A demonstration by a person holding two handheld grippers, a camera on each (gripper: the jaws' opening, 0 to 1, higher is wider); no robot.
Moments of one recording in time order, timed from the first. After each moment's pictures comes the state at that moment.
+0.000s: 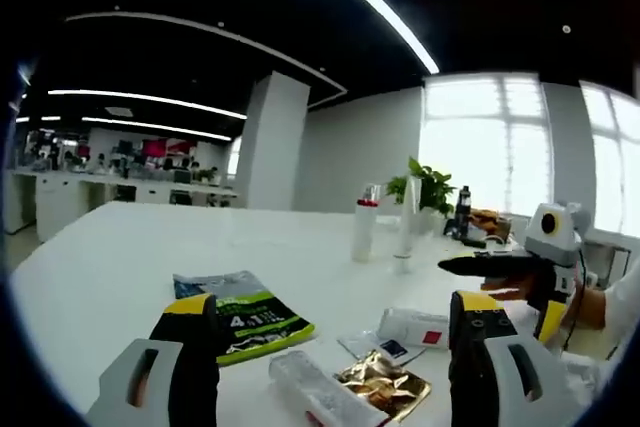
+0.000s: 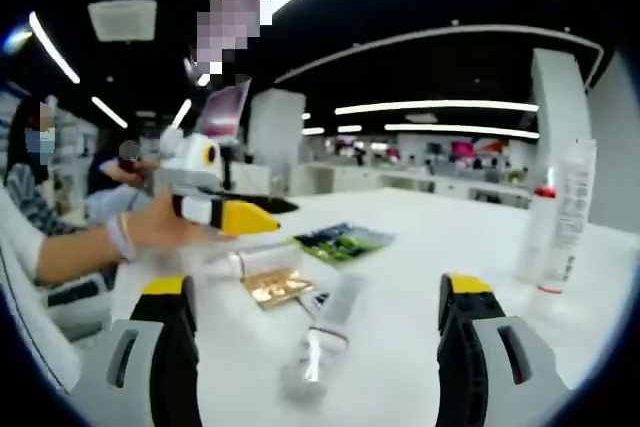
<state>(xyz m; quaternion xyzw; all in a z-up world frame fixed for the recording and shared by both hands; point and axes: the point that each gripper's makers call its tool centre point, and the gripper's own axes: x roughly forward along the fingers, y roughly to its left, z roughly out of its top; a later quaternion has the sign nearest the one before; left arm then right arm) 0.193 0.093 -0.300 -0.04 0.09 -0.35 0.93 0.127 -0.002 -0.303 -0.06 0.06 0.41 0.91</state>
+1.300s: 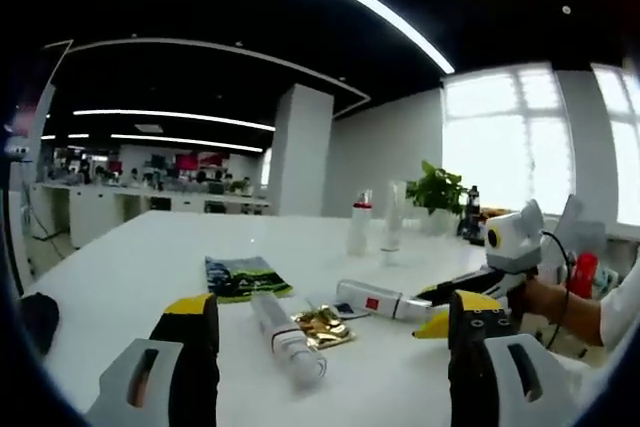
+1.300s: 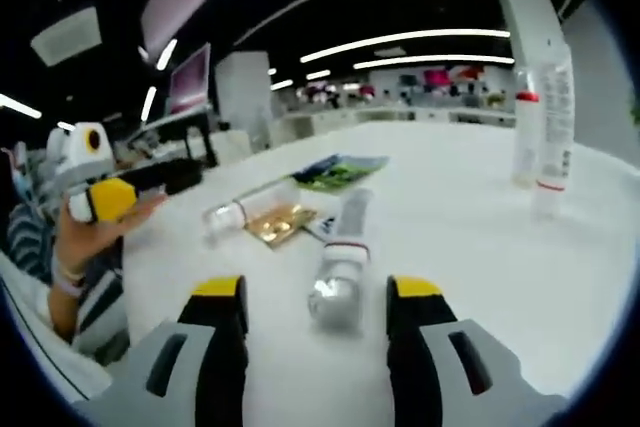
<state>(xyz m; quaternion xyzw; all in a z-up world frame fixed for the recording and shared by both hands) 0.096 0.105 -0.285 -0.07 0.05 -0.29 0.95 0.129 -0.024 -0.347 -0.03 0.18 0.36 0.92</state>
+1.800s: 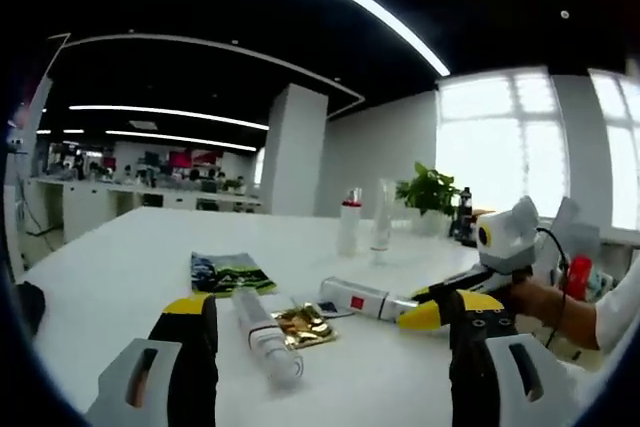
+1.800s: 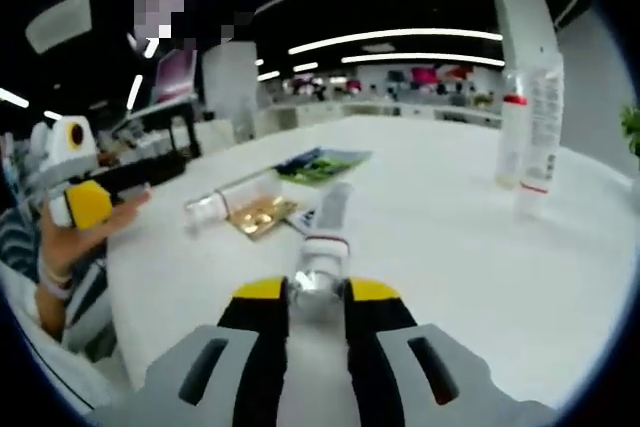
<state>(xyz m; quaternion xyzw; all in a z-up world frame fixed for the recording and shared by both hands) 0.094 0.090 -0.290 -0.08 0.05 -0.30 0.95 0.132 -0.034 -0.350 -0.05 0.19 0.33 0.92</state>
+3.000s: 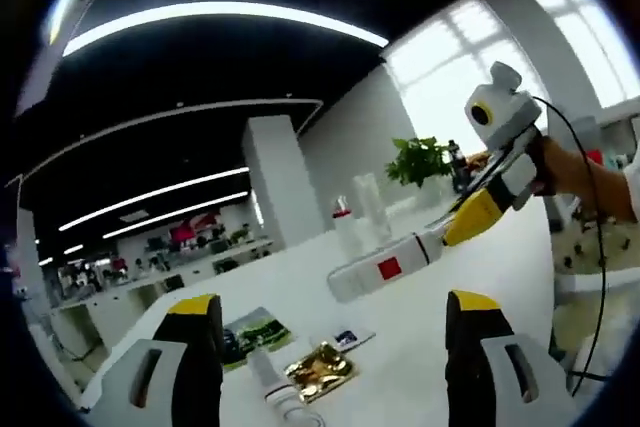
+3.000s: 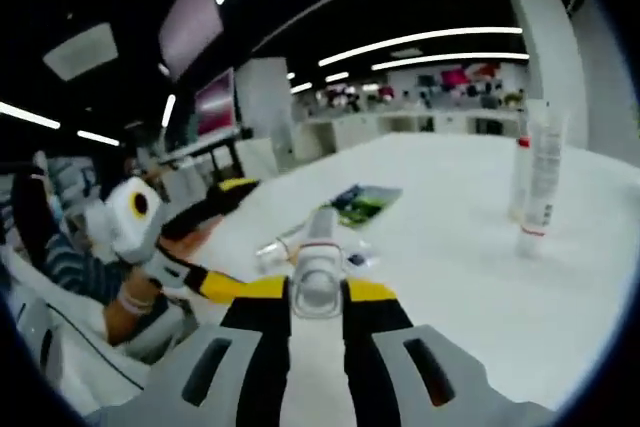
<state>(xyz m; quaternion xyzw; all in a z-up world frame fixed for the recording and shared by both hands) 0.107 0.055 -0.268 0.15 -0.04 -0.28 0.95 0.092 -0.043 -0.263 -0.01 0.18 0.41 0.89</state>
